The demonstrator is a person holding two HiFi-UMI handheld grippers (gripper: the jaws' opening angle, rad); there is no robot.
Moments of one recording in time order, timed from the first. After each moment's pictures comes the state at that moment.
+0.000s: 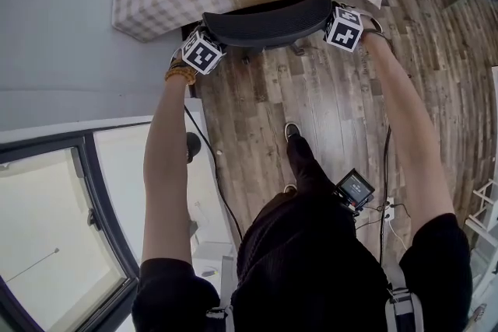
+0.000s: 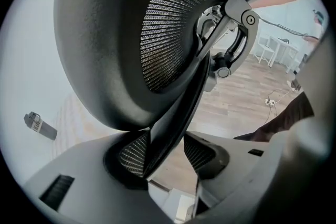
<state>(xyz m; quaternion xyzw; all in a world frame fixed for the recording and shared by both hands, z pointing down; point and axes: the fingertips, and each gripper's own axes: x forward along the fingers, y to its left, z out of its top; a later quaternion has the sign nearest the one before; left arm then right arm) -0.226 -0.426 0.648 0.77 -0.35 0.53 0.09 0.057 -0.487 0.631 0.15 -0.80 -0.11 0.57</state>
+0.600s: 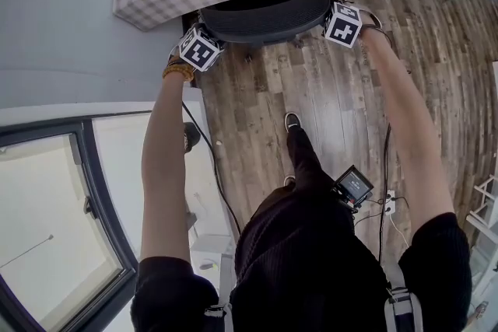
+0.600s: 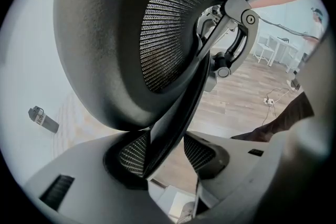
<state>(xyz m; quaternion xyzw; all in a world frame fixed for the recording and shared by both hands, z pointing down) -0.223 -0.373 0.648 0.77 -0.36 0.53 0.09 0.059 -0.437 0.632 0.15 -0.80 -0.11 0.57</state>
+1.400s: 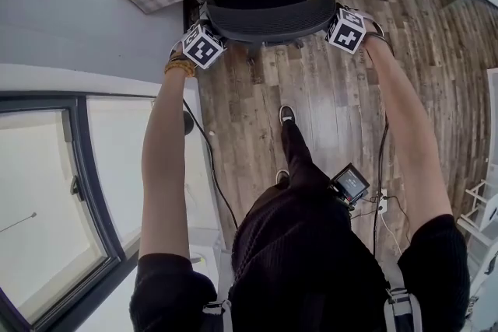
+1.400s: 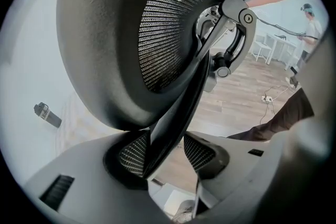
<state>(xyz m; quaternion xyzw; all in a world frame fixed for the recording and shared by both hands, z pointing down) -0.227 -0.301 0.646 0.77 -0.36 0.52 0.08 0.055 -0.362 0.631 0.15 -0.80 -0.11 0.57</state>
